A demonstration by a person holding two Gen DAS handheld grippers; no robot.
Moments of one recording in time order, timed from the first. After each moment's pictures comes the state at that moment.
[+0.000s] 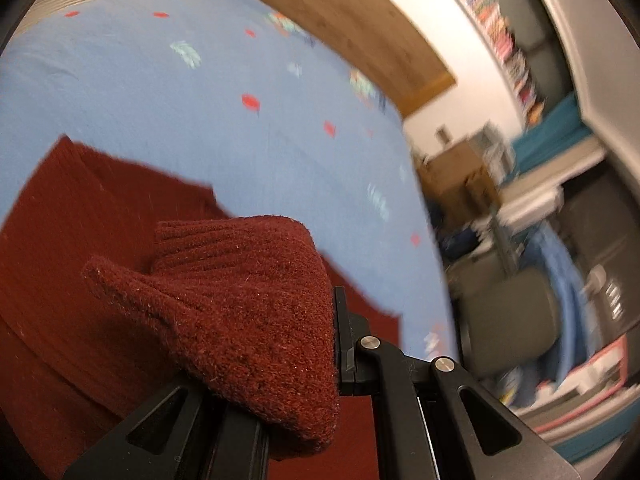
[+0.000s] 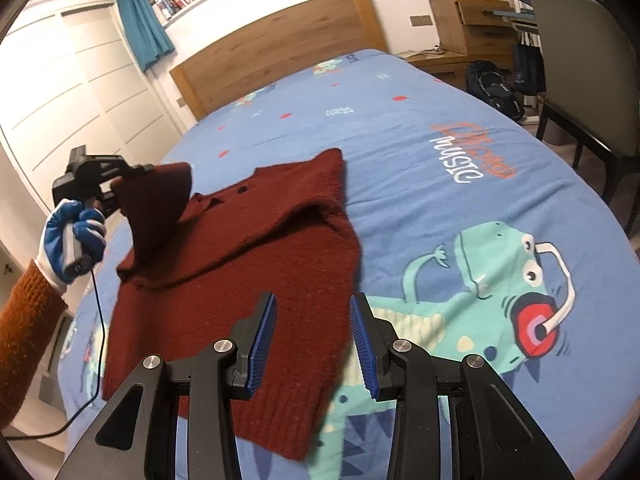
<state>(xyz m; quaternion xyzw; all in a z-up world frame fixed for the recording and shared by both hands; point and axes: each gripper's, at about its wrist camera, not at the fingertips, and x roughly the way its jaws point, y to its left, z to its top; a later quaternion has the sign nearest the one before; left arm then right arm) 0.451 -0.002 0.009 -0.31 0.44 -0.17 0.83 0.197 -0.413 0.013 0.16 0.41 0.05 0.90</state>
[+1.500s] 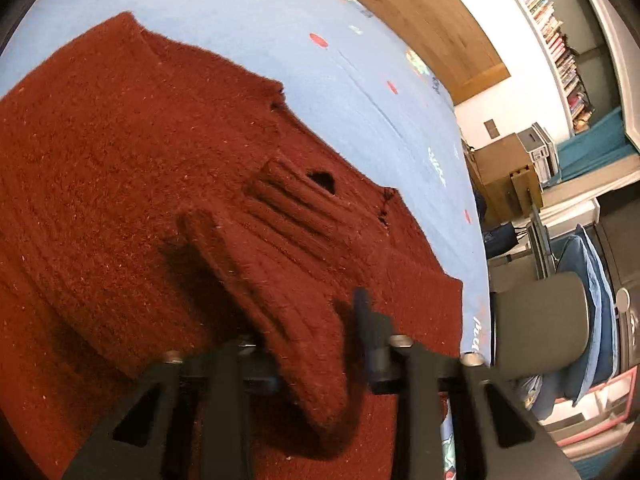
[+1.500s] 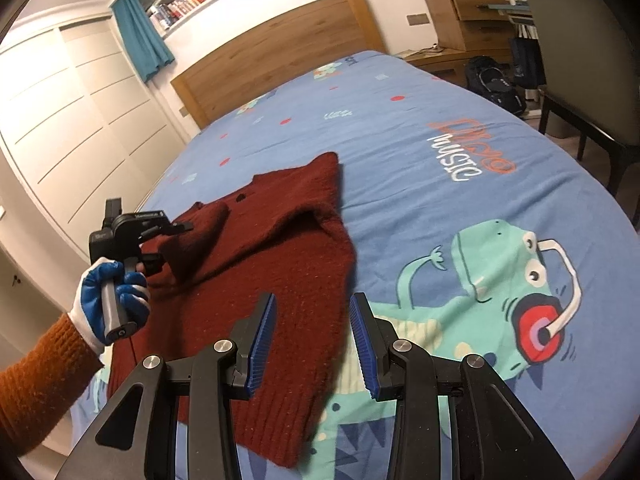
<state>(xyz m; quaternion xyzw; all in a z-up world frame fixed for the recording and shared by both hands) 0.409 0.014 -0.051 -0.34 0.48 -0.11 0.80 0.200 -0.432 0.003 0.19 0.40 0.06 0.90</state>
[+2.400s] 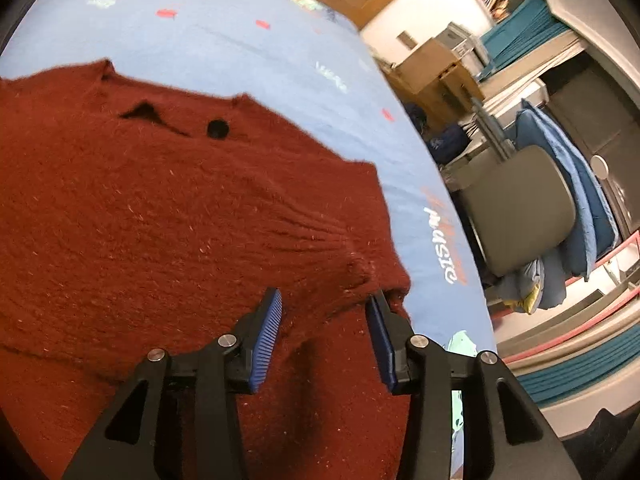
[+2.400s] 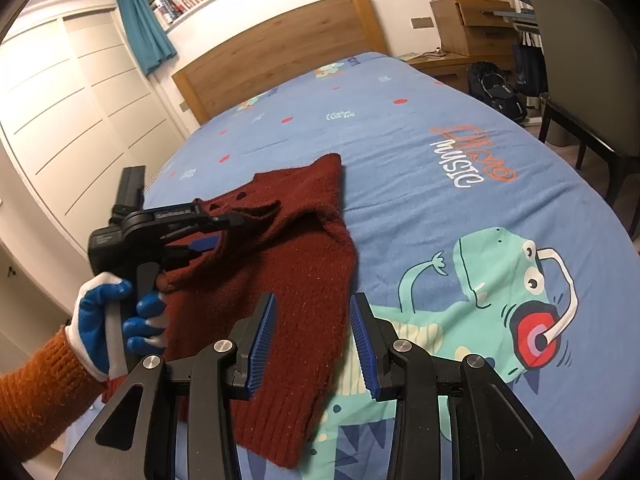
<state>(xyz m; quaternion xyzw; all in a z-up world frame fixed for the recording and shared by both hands) 0.382 -0.099 -0.026 -0.21 0.49 -0.26 0.81 0.202 -0.423 0.010 0.17 0.40 0.06 0.90</state>
